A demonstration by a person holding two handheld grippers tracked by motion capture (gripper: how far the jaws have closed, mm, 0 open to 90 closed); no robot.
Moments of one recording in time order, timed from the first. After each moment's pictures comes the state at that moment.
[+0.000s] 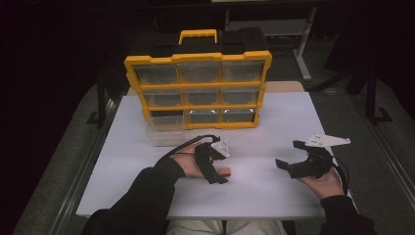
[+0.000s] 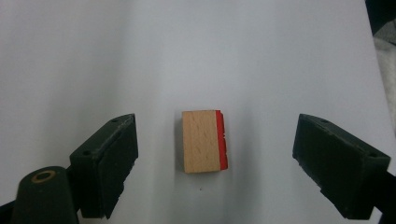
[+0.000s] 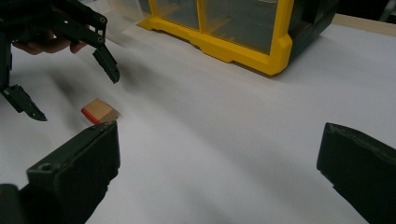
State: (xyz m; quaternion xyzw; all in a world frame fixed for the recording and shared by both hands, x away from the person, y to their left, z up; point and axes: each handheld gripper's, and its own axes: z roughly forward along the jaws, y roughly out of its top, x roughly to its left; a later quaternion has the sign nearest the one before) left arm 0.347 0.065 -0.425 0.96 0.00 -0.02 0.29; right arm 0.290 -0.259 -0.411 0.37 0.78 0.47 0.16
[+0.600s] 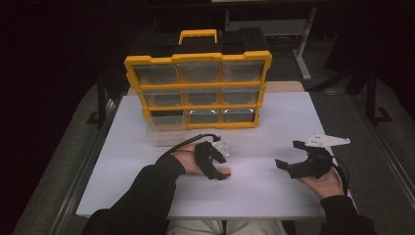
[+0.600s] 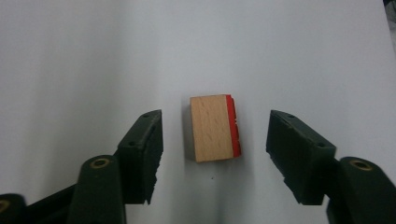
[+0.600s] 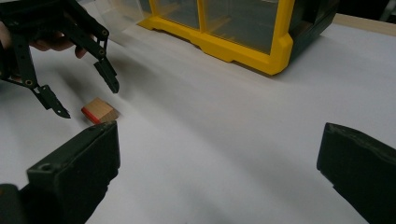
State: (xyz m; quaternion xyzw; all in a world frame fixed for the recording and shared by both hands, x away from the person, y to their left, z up) left arm 0.356 0.065 -0.430 0.96 -0.02 -0.03 0.27; right arm 0.290 -0.259 -0.411 0.37 0.78 0.47 0.16
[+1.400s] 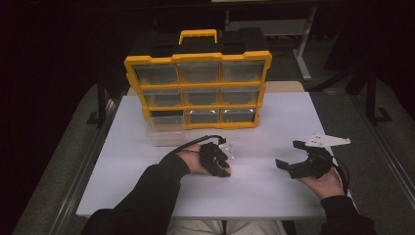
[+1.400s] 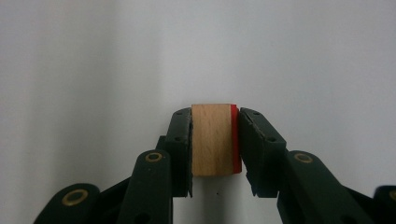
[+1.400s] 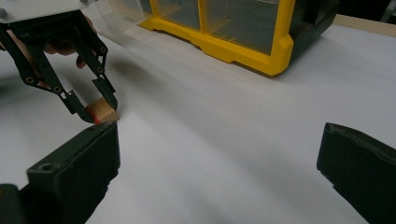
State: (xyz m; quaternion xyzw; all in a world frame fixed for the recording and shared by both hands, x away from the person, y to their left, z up) left arm 0.357 0.052 -0.434 0.97 -0.03 -0.02 0.25; right arm 0.290 -0.259 -0.410 0.37 0.78 0.47 0.15
